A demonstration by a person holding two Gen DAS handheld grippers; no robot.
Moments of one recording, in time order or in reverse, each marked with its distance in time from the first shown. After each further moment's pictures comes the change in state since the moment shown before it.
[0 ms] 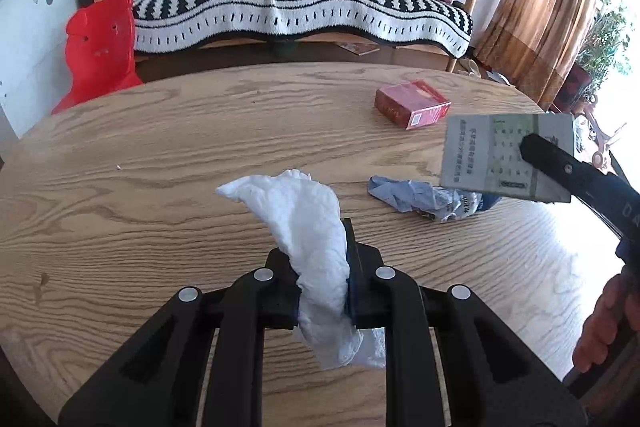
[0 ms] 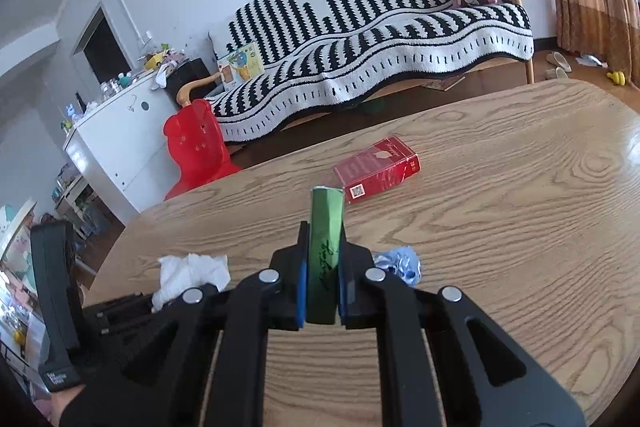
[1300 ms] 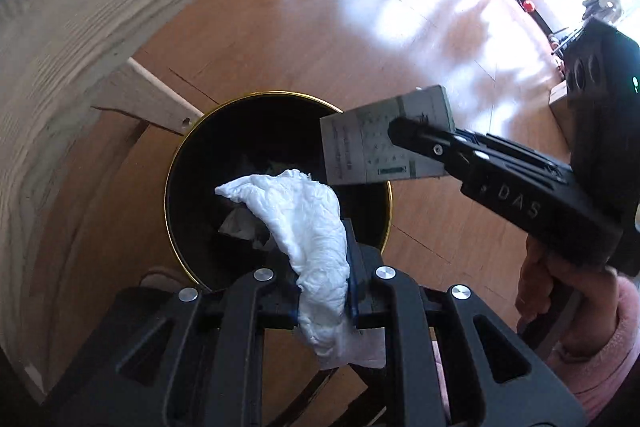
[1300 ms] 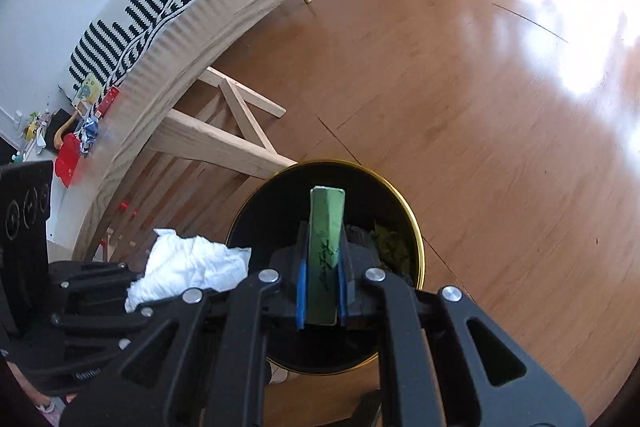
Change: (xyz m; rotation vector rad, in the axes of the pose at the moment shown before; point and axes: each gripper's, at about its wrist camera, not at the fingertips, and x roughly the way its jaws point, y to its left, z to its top) left arm -0.009 -0.403 -0.269 0.657 0.540 -0.497; right arm -0.314 -0.283 -0.278 0.493 0.179 -0.373
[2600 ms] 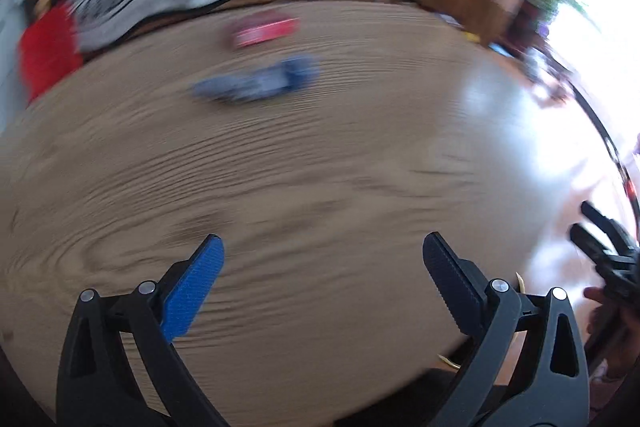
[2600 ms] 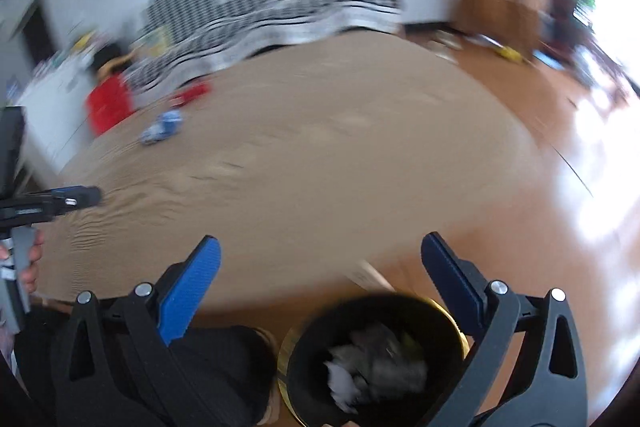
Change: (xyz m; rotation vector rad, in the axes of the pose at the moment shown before) left arm -0.222 0.259 -0.084 -0.565 -0.384 0.370; right arm 0.018 0.238 0.084 -0.547 -0.141 0.079
